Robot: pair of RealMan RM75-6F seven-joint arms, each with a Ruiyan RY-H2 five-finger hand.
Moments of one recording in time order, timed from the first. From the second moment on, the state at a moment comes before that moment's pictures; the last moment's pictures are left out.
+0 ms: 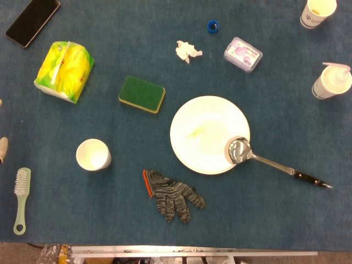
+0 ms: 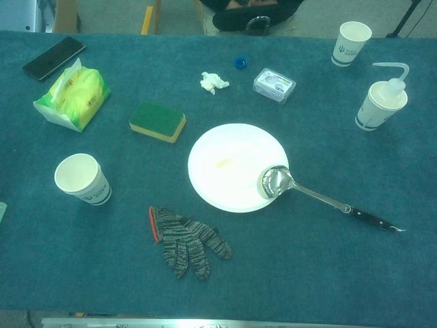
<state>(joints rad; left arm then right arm) -0.07 -1.09 -0.05 -1.79 1.48 1.52 0.12 -0.03 -1.10 0.03 -1.52 -1.56 1.58 0.26</state>
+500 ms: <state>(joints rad) -0.06 -1.08 -0.05 -1.80 1.49 1.52 0.12 -0.04 -1.10 0.03 -1.52 -1.56 1.60 0.27</state>
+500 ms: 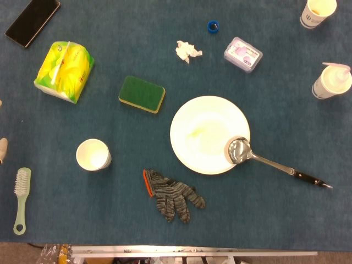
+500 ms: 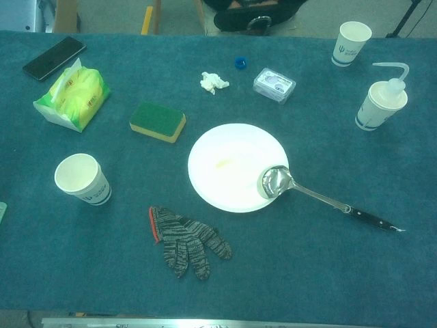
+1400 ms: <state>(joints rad) -0.34 -1.01 -0.11 -1.88 1.49 1.17 0.18 -0.01 -1.11 0.04 -1.53 -1.56 1.57 0.25</state>
